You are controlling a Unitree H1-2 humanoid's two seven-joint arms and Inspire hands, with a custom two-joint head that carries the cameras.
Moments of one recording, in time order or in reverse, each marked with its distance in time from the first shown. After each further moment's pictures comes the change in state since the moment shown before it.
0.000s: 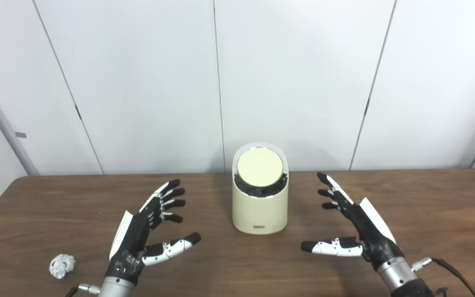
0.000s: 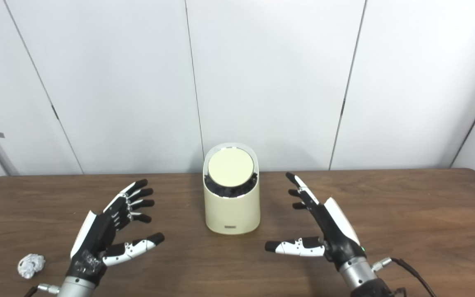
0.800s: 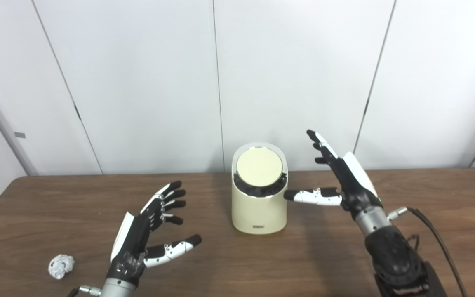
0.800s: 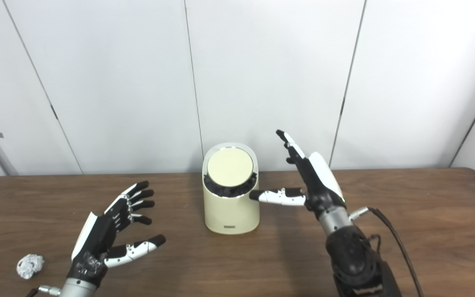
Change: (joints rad) left arm 0.012 -0.008 -0.001 0.000 0.025 -0.002 0.003; right arm -0.262 0.047 0.020 0.089 -0.125 0.149 -0.033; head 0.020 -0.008
